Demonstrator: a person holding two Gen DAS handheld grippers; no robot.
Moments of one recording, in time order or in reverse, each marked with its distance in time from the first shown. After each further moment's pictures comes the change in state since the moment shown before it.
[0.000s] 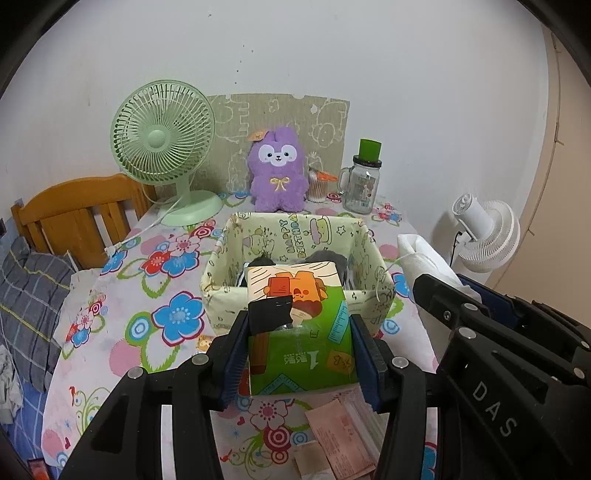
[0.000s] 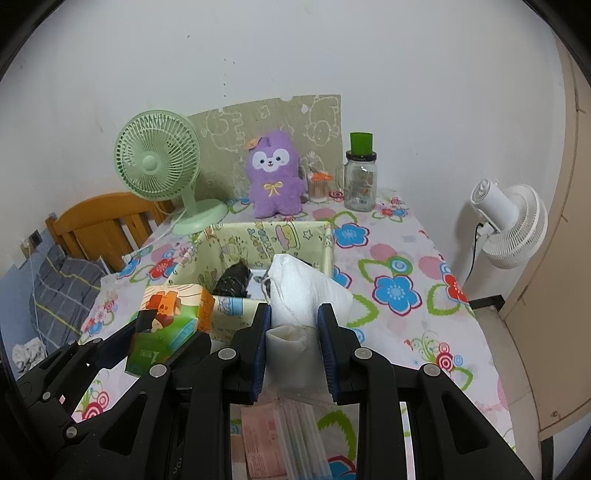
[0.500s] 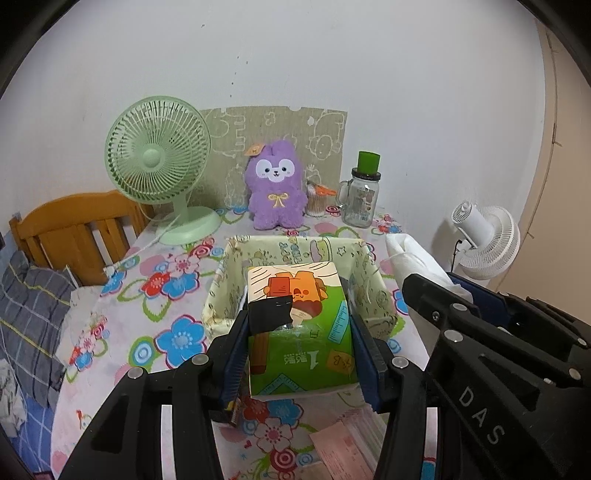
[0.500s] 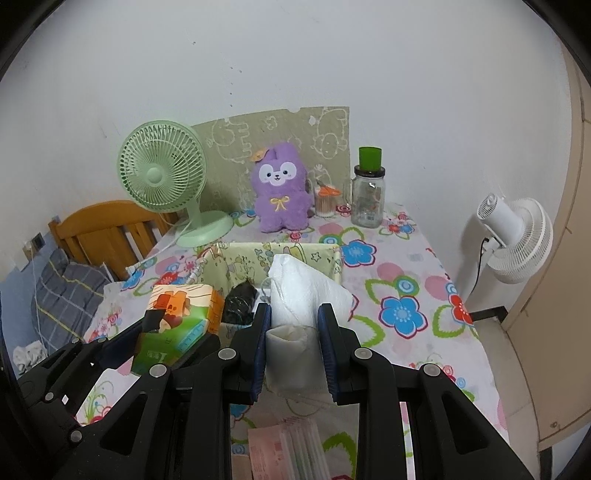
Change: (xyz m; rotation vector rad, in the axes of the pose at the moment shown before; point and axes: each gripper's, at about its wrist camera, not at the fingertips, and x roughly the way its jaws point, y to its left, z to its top) left arm 0.002 0.001 0.022 0.030 -0.033 0.005; right arm 0.004 0.008 0.022 -0.014 -0.023 0.015
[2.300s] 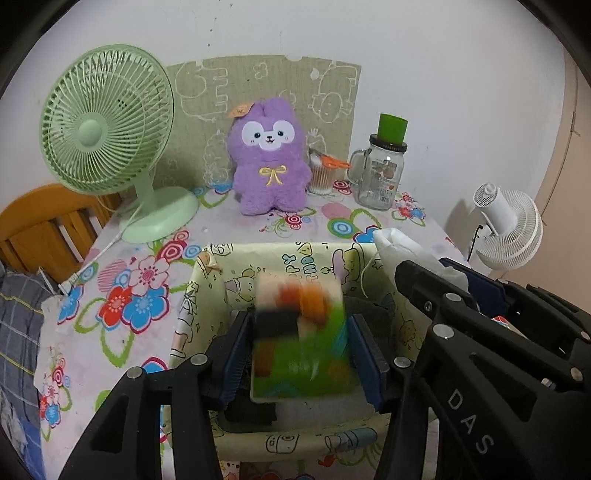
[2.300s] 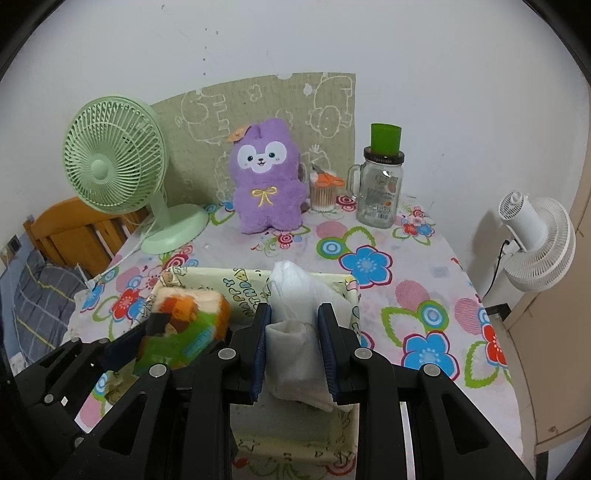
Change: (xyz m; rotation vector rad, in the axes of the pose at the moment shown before) left arm 0.127 0.021 0.041 0.006 0.146 -0.042; right arm 0.127 -0.005 0.047 0.000 0.087 -0.043
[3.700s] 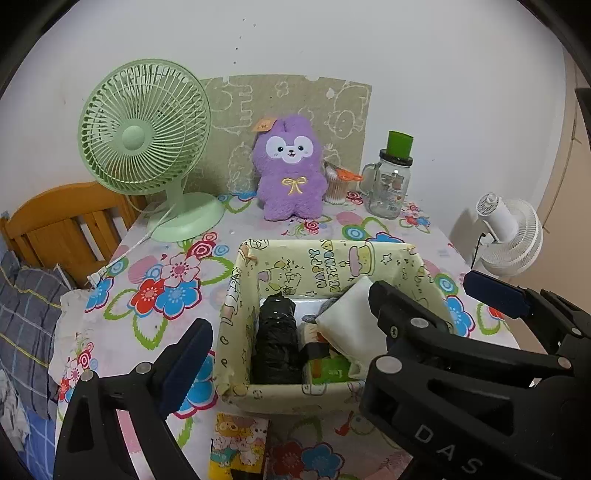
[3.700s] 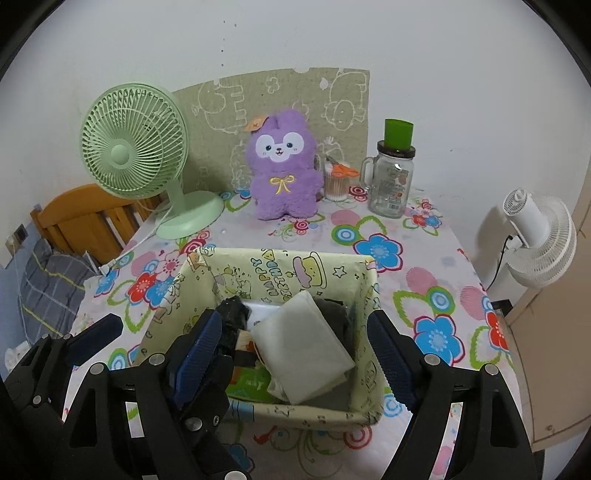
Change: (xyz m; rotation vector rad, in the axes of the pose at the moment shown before) left arm -0.046 0.010 -0.017 -0.015 -0.047 0.040; right arm -0.024 0.019 -0.008 -0.014 0.033 0.019
